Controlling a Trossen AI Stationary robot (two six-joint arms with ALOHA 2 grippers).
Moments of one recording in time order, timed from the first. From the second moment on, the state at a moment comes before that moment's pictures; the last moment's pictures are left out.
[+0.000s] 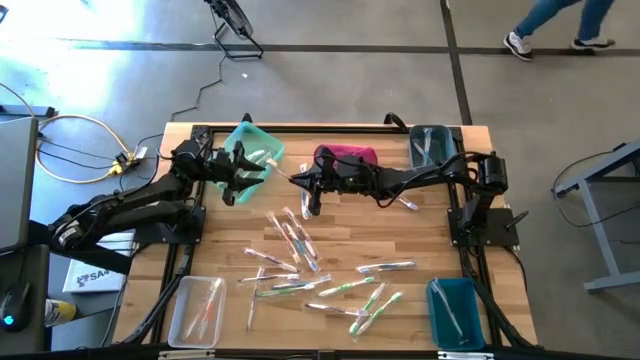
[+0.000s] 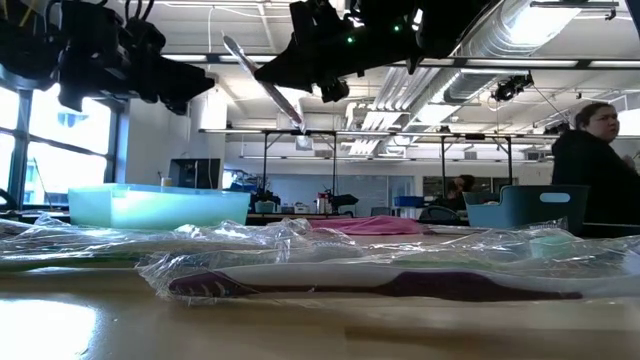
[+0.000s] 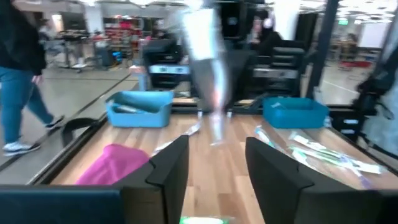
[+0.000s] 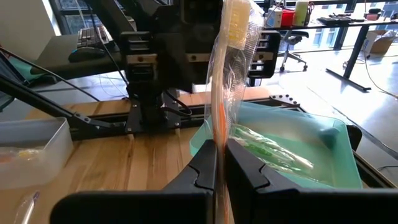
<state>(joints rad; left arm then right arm) 0.75 0.77 0.22 0.64 0.82 -0.03 -0.12 1.82 1.16 0.52 0.02 0.05</state>
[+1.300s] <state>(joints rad) 0.54 0.77 0.22 0.72 0.54 -0.10 -0.09 1.82 1.16 0.52 0.02 0.05</state>
